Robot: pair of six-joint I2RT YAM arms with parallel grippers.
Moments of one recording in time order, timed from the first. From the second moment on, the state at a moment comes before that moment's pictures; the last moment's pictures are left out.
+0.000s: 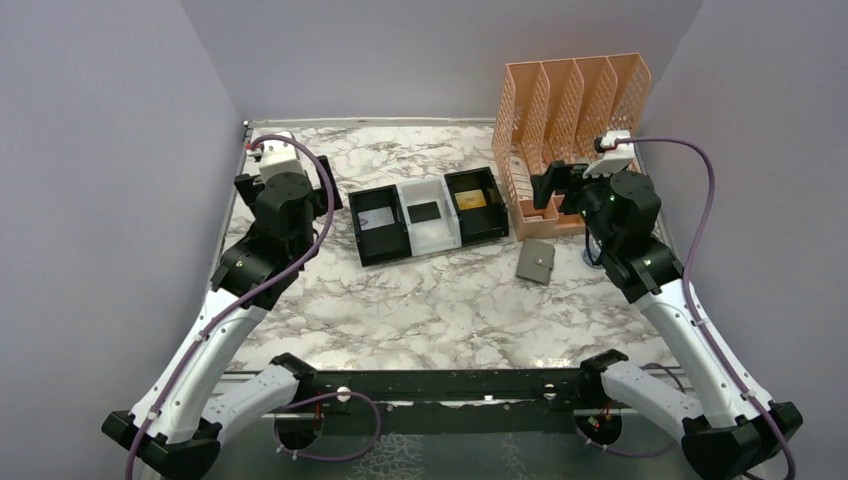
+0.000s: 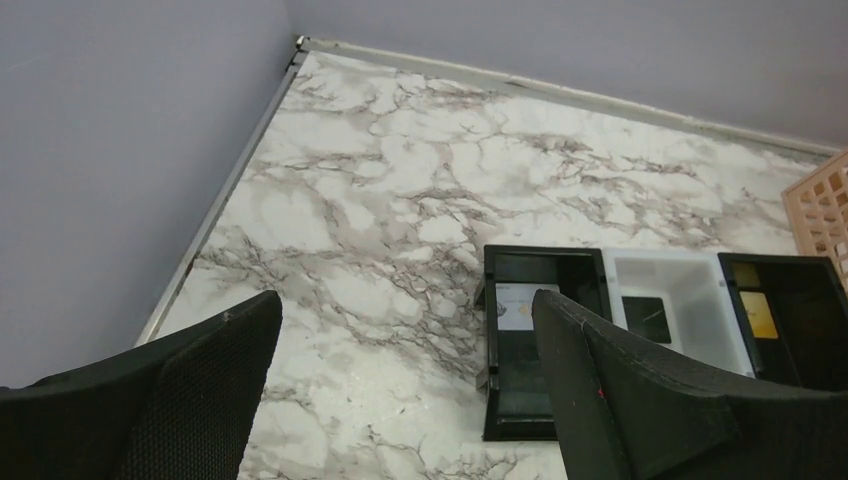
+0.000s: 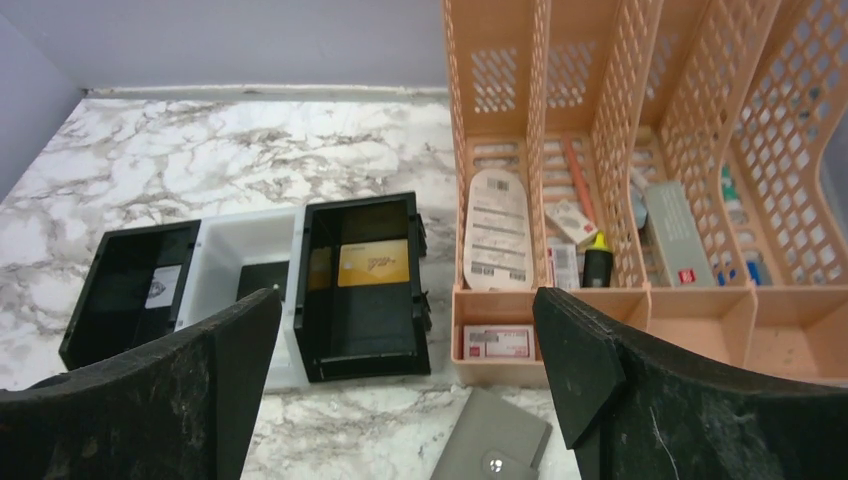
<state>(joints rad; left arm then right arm) -0.52 0.92 1.19 -0.56 -0.74 -0.28 0.39 0.93 1.01 -0.21 0.18 0.13</state>
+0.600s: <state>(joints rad) -0.43 0.87 0.80 -0.42 -0.08 -0.45 0.21 1.00 0.77 -0.29 -0.16 0.41</state>
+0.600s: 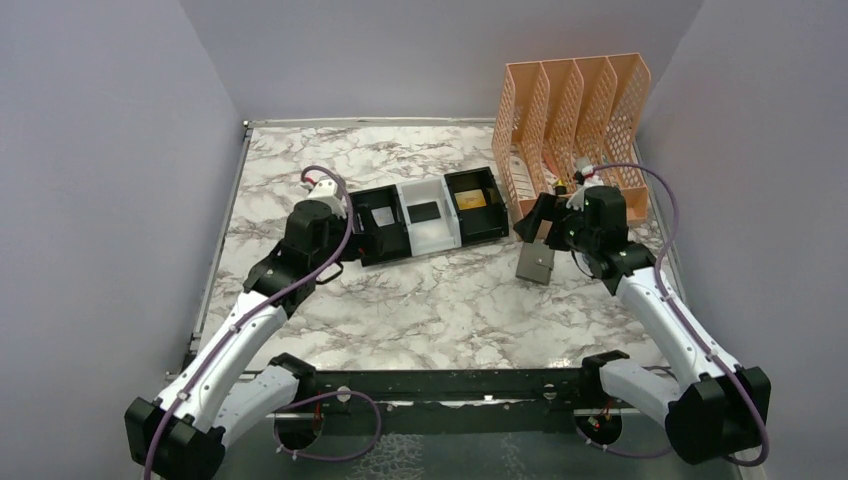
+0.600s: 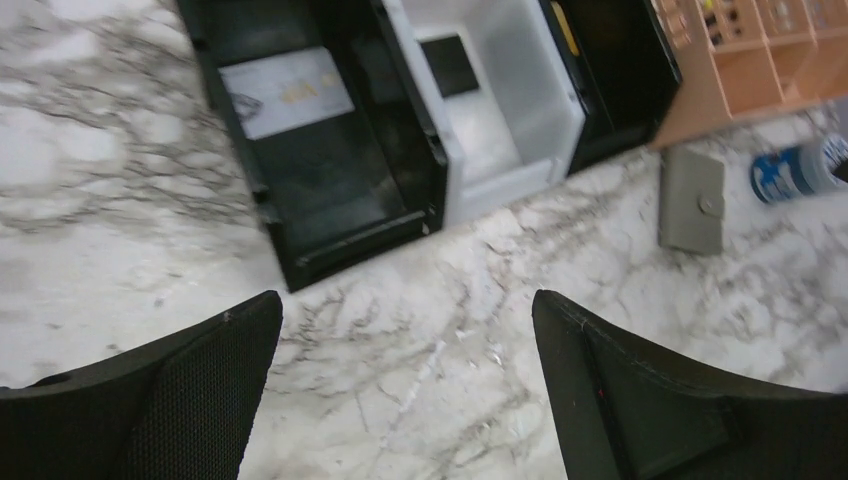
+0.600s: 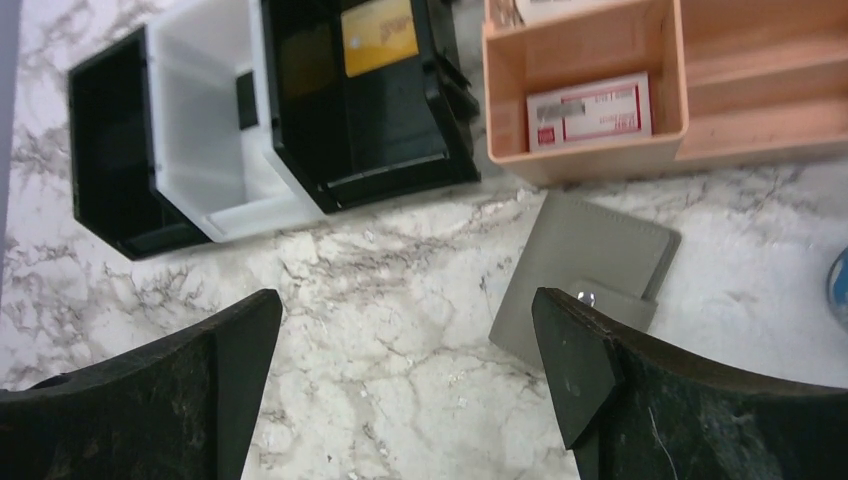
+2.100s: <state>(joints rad) -0.81 1.03 0.71 -0.24 0.04 -0.56 0.20 1.45 0.73 -0.30 -0.01 0.45</state>
